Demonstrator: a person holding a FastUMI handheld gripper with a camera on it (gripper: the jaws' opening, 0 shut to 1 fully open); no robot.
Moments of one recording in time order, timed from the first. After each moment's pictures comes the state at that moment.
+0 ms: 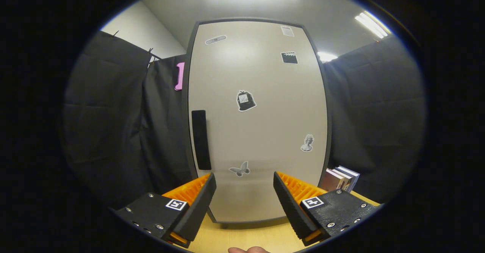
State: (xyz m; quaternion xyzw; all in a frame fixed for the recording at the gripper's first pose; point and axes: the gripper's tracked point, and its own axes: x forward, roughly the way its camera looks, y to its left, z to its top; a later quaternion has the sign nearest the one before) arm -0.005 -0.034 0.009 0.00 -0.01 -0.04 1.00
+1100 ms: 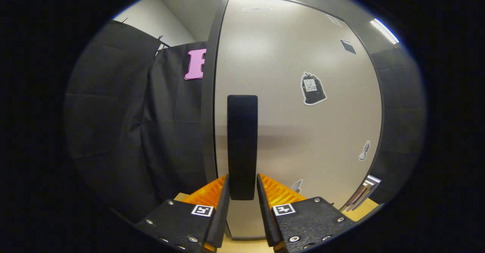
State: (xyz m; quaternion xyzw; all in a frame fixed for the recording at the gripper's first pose) arm 0.116 0.053 0.009 -0.04 0.01 -0.01 1.00
